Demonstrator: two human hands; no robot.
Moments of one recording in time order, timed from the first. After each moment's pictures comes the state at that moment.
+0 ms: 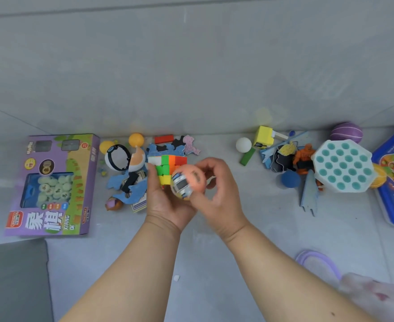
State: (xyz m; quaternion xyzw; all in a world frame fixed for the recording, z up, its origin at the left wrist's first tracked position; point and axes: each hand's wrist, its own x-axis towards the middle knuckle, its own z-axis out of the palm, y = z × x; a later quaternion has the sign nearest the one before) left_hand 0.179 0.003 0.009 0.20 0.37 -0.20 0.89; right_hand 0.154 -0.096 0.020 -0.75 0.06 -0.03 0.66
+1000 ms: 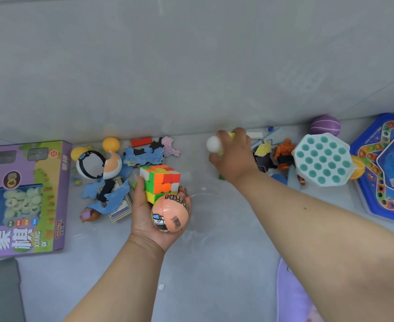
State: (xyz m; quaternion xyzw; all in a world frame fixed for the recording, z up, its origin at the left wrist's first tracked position) left_hand 0.162 0.001 -0.016 0.14 0.42 -0.28 0.85; right_hand 0.229 -0.187 -0.043 -0.96 0.10 0.09 0.26
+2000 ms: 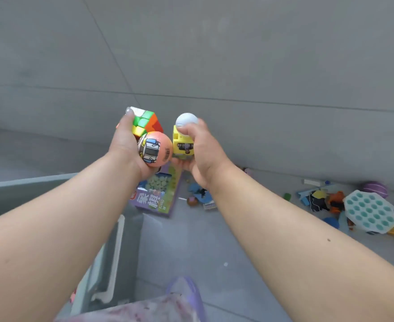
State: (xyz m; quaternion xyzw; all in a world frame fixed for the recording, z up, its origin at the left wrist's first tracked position) left_hand 0.150 0.186 0.278 0.46 0.42 -0.02 0.78; right_hand 0.147 0.056 0.269 -0.51 0.04 0.25 0.82
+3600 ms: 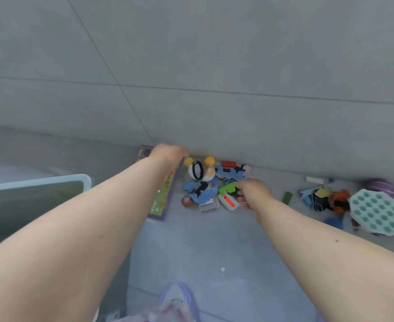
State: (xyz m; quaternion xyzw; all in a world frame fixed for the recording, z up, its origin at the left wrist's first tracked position) left_hand 0.208 0.157 0.176 0.82 0.34 -0.15 0.44; right_hand 0.177 -0.044 0.102 -0.72 0.28 0.29 0.57
